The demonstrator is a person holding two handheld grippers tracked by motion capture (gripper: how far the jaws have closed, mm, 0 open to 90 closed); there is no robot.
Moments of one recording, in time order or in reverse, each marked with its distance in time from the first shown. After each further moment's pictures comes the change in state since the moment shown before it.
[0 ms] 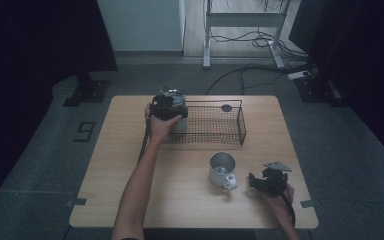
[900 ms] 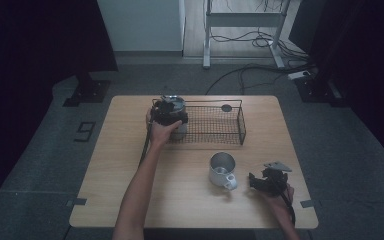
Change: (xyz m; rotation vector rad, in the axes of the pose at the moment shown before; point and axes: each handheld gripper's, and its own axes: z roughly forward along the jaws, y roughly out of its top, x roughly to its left) left arm -0.002 -0.020 0.012 0.027 0.013 0.003; right arm 0.000 0.000 0.000 0.000 0.000 -0.001
